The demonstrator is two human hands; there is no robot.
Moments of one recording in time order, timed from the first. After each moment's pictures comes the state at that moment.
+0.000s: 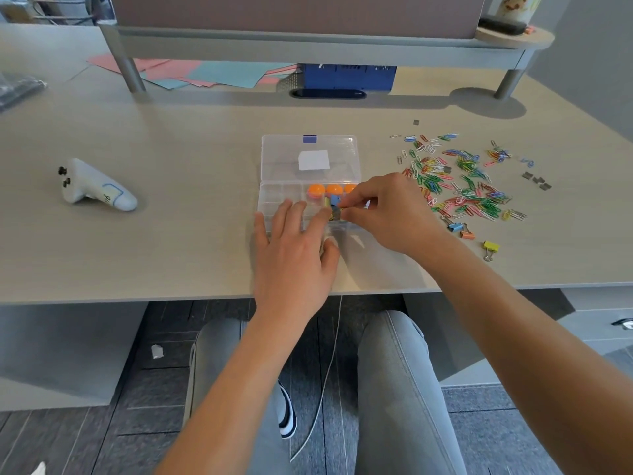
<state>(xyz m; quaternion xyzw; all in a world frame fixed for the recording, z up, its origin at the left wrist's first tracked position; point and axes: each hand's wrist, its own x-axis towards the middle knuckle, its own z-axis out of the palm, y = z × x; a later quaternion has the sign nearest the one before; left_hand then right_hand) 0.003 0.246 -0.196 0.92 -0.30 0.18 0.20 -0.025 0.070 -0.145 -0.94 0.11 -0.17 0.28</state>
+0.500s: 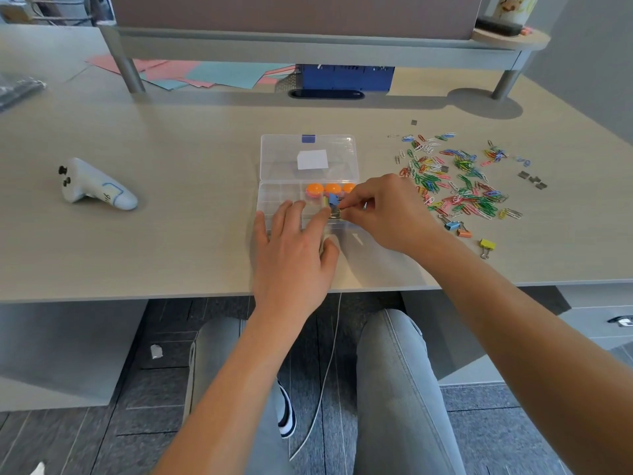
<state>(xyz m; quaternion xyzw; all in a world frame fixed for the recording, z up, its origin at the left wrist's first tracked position) 0.004 0.245 -0.196 0.92 -0.30 0.18 0.19 -0.026 0.069 -0.145 -0.95 0.10 -0.17 0.26</state>
